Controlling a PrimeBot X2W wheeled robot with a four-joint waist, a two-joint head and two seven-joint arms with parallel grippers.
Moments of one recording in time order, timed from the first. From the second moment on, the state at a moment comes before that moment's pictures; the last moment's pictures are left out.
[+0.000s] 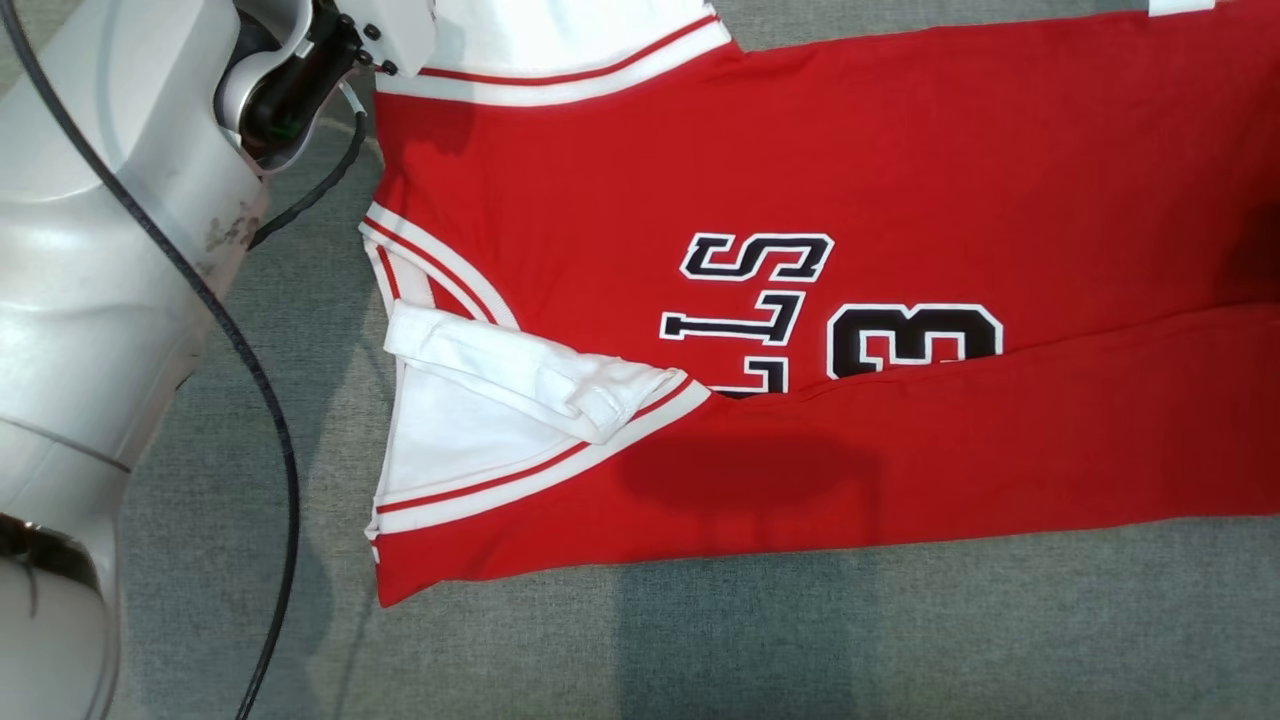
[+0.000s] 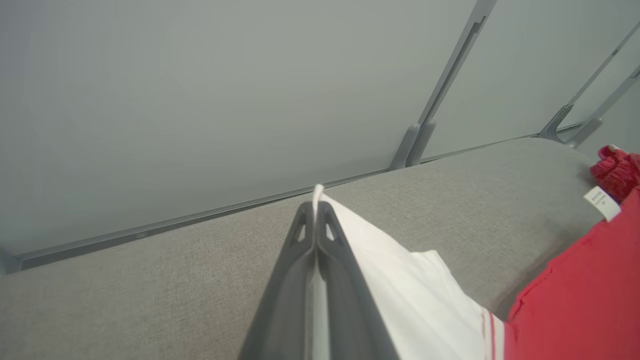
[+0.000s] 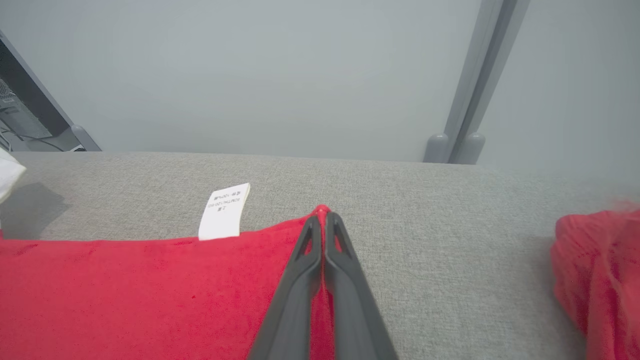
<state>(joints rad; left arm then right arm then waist) -1.36 0.27 -0.87 0.80 -0.98 -0.13 -0.01 -0.69 -0.52 0.12 0.25 0.62 0.13 0.09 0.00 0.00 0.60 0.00</state>
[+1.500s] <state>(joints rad) -0.74 0.74 -0.93 -0.18 -1.20 0.07 -0.11 -0.27 -0.65 0.03 0.18 0.87 0.13 -0.04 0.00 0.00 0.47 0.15</state>
